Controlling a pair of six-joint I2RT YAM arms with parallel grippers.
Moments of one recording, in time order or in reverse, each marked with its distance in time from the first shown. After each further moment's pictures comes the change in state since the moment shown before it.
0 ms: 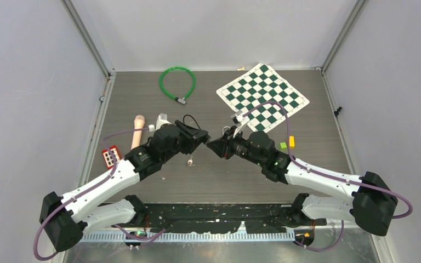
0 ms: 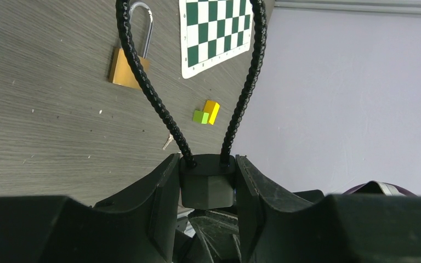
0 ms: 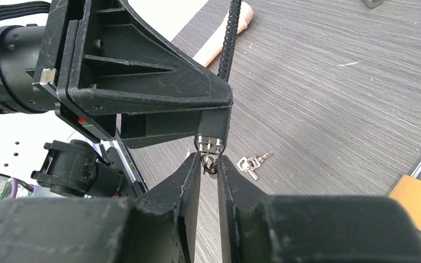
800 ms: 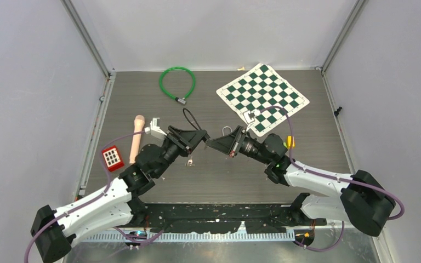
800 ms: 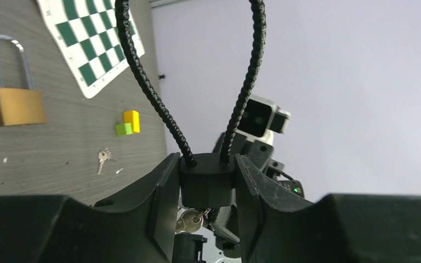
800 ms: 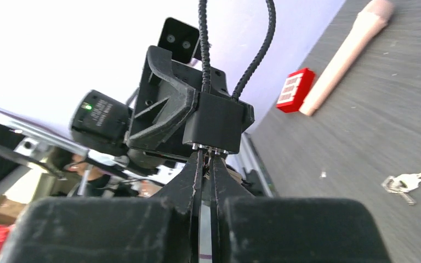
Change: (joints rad) left arm -0.069 -0.208 -0.276 0.526 -0.018 0.160; right arm -0.119 0.026 -0.150 0.469 -0.254 0.550
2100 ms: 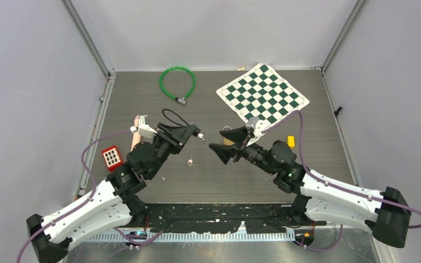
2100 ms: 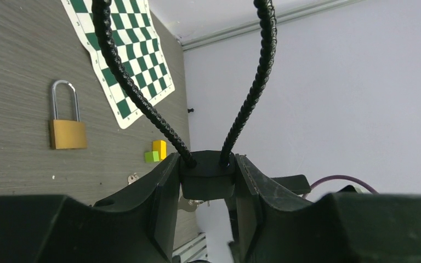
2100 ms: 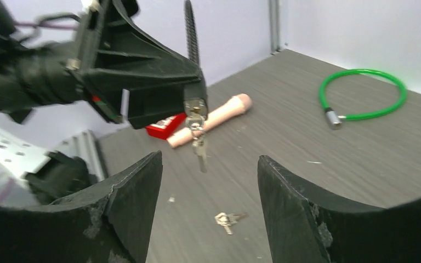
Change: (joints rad) left arm -0.027 -0.108 0.119 -0.247 -0.192 0.109; right arm 0.182 -0.281 0.055 -0.294 0.308 -0.811
